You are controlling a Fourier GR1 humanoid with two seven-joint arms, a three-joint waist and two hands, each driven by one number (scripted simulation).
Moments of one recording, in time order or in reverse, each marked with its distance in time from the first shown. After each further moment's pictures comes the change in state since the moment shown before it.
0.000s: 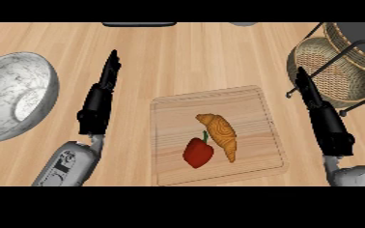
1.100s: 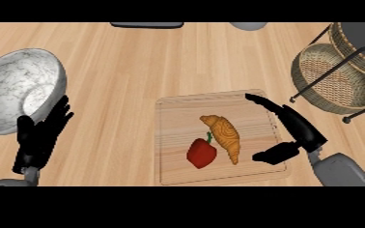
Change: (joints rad) left arm 0.278 0.237 0.167 0.118 0.216 -0.255 0.138; right arm -0.126 -0.059 0.203 0.165 0.152 0.312 -0.018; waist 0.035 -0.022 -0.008
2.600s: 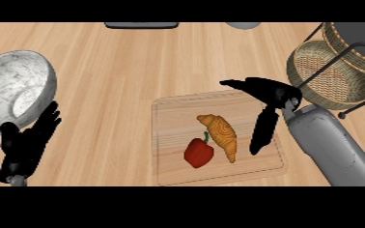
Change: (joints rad) left arm 0.064 -0.040 0.130 -0.033 -0.064 -0.091 0.027; right arm -0.341 0.136 -0.058 -0.060 0.023 0.602 0.775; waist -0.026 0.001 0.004
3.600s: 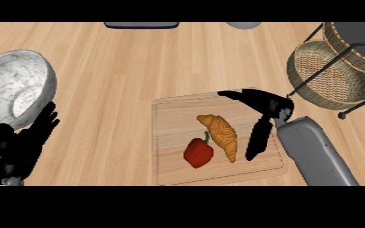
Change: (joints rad) left arm 0.011 -0.070 0.113 -0.025 -0.086 -0.100 0.036; right arm 0.109 0.139 -0.120 0.073 0.230 0.086 -0.179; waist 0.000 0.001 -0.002
